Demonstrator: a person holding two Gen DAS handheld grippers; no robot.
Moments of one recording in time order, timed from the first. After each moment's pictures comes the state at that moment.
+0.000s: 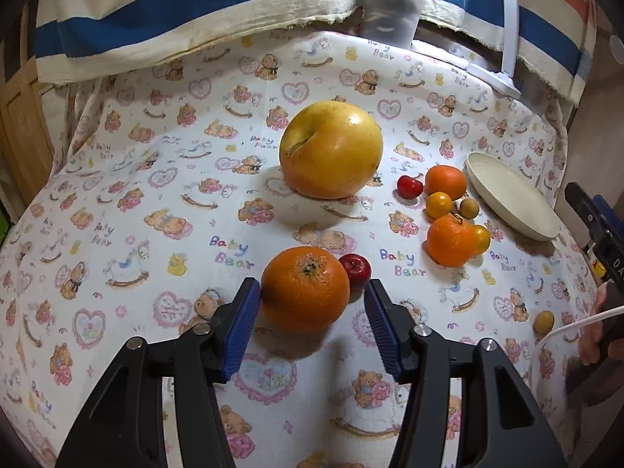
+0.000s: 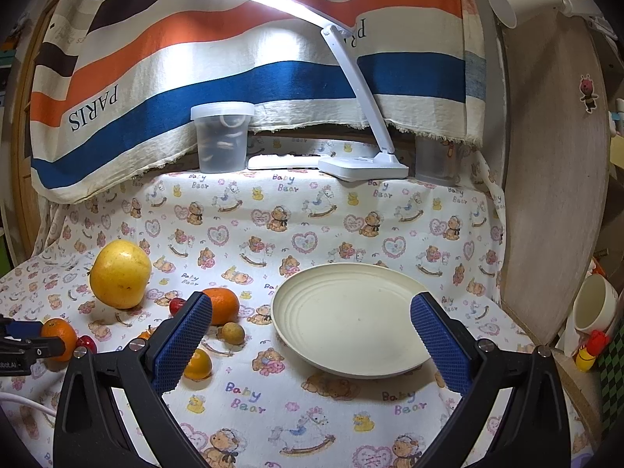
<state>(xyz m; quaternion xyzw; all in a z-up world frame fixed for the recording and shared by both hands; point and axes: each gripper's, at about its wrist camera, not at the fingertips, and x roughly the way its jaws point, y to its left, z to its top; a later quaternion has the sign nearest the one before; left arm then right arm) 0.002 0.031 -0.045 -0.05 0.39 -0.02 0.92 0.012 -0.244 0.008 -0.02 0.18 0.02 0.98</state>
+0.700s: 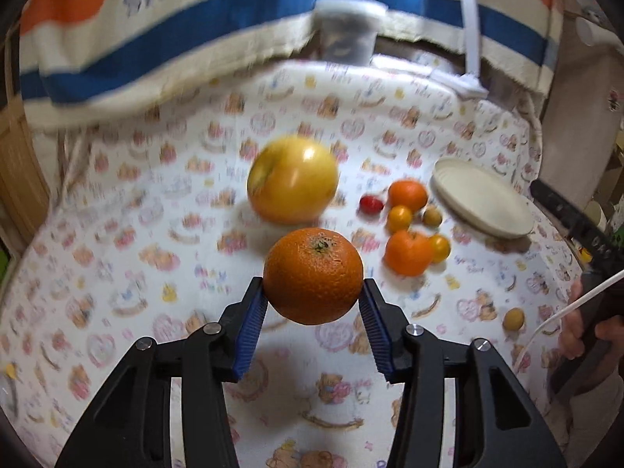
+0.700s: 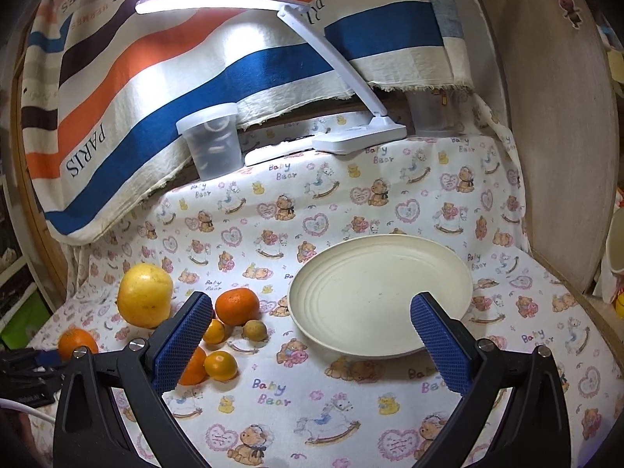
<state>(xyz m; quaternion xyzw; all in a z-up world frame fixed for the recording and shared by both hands) -0.009 0.007 -0.004 -0.01 0.36 -0.05 0.93 0.022 -0.275 0.006 0.10 0.22 0.06 0.97</state>
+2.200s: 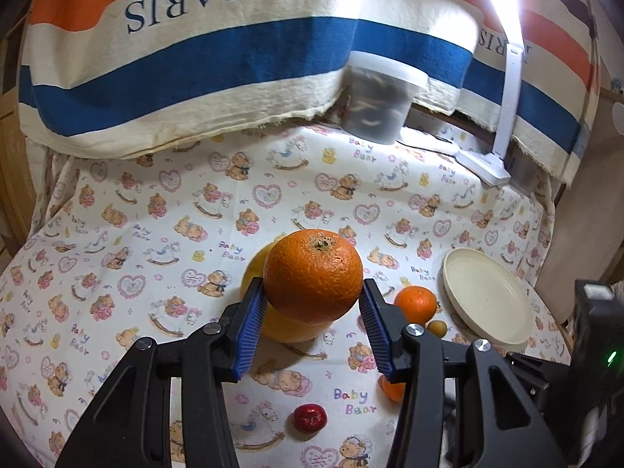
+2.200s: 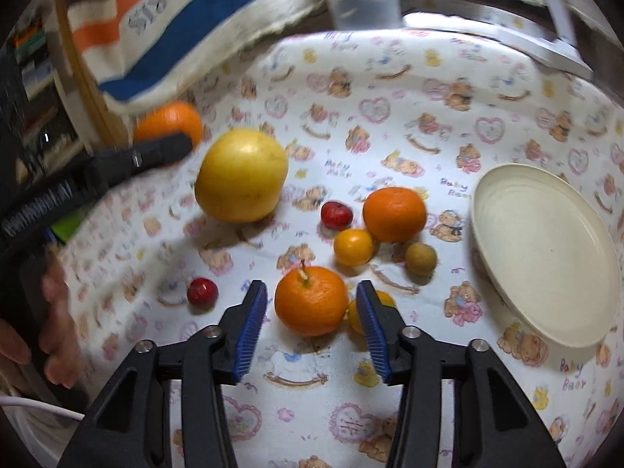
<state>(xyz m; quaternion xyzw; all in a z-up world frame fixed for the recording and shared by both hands) 0.062 0.028 0.017 -0.10 0.30 -0.04 0.95 0.074 -0.151 -0.031 -0.02 0.43 0.24 0.87</state>
